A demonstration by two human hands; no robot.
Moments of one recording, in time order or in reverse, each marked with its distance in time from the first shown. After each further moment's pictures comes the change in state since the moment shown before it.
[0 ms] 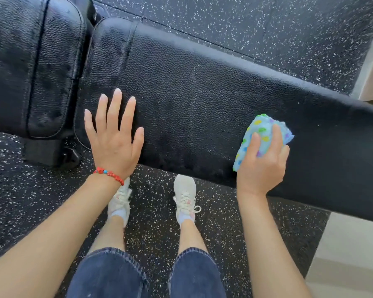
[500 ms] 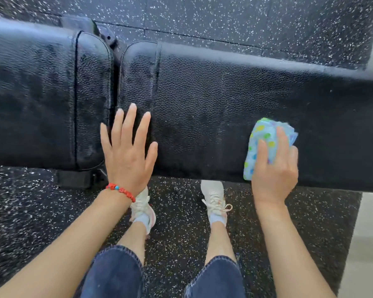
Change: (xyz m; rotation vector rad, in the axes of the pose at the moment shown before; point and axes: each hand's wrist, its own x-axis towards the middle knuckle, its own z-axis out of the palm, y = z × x) left_hand 0.019 -0.055 -0.027 -0.057 -0.094 0.168; right_hand -0.046 -0.032 0.015 -0.095 0.048 -0.064
